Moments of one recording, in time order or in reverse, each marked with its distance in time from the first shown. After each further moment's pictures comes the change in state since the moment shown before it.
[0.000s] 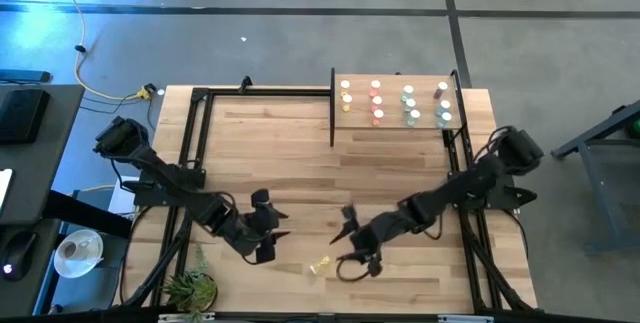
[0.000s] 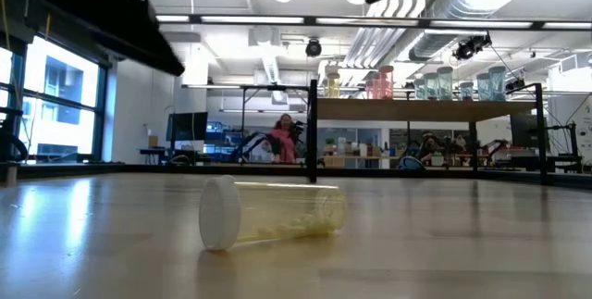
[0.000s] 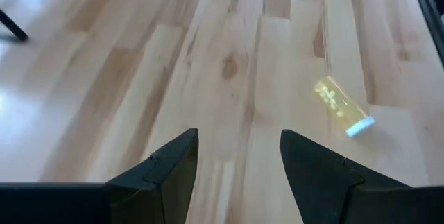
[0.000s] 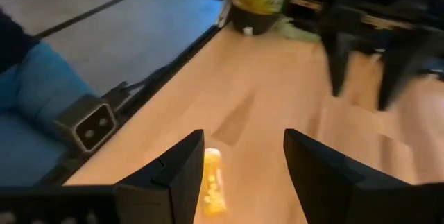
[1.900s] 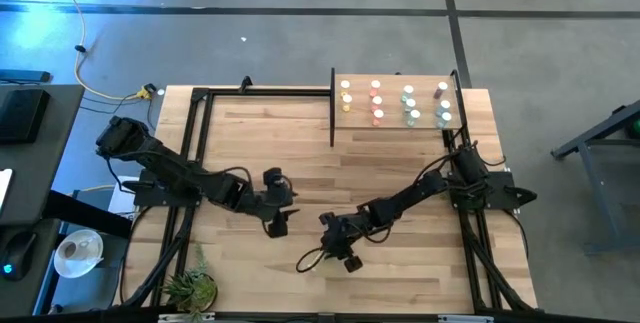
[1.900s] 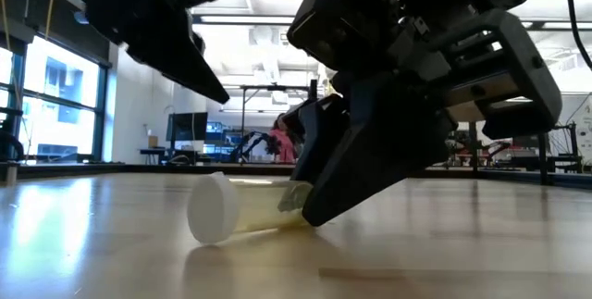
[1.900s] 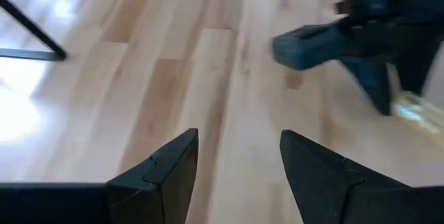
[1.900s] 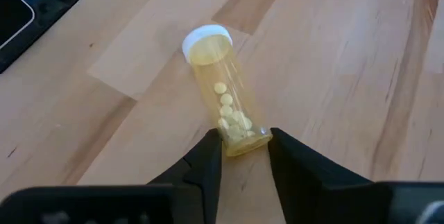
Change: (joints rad) left arm 0.242 0.001 -0.044 0.080 0.150 0.252; right arm -0.129 0.439 0.188 -0.084 -0.290 0.054
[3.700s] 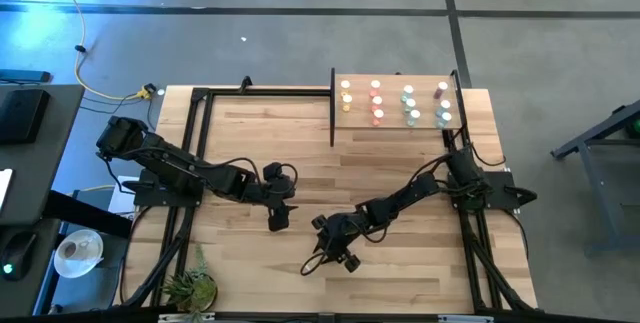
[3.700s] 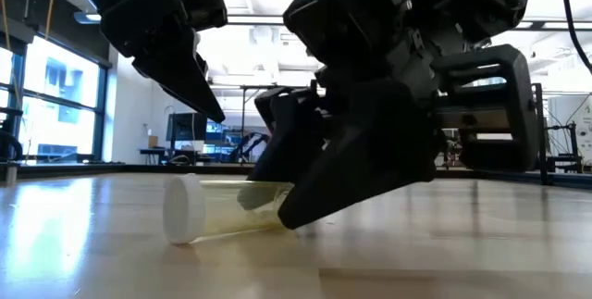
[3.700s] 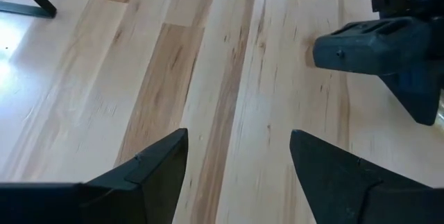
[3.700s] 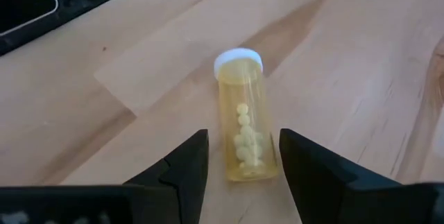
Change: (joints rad) left arm 0.105 0.000 0.001 -0.070 0.144 -0.024; right arm -0.017 0.055 0.000 0.172 -0.077 -0.219
